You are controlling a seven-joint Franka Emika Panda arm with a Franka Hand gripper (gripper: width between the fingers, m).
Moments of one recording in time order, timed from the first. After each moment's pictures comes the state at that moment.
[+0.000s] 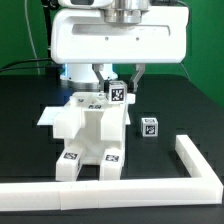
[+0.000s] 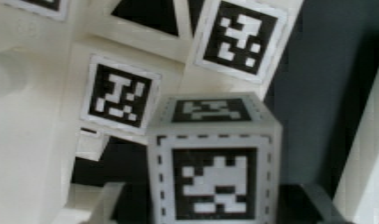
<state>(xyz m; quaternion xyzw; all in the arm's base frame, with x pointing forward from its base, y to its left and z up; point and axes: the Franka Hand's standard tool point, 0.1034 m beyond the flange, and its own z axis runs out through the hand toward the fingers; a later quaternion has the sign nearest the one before) 0.564 0.024 0.125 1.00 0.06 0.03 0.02</state>
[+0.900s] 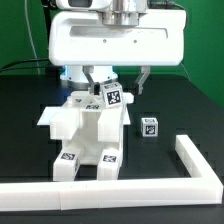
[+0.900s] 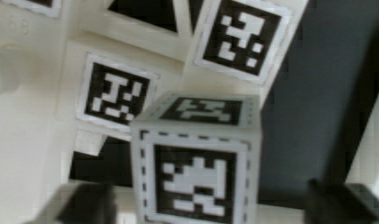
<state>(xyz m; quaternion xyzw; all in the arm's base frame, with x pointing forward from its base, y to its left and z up) 0.565 0.021 0.124 1.00 0.06 0.03 0.02</state>
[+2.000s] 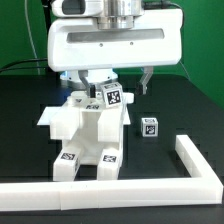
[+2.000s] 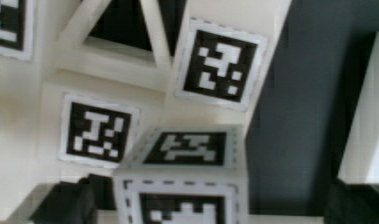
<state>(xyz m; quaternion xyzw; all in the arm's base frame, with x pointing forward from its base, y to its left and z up) 0.556 0.022 0.119 1.00 0.03 0.02 -0.01</state>
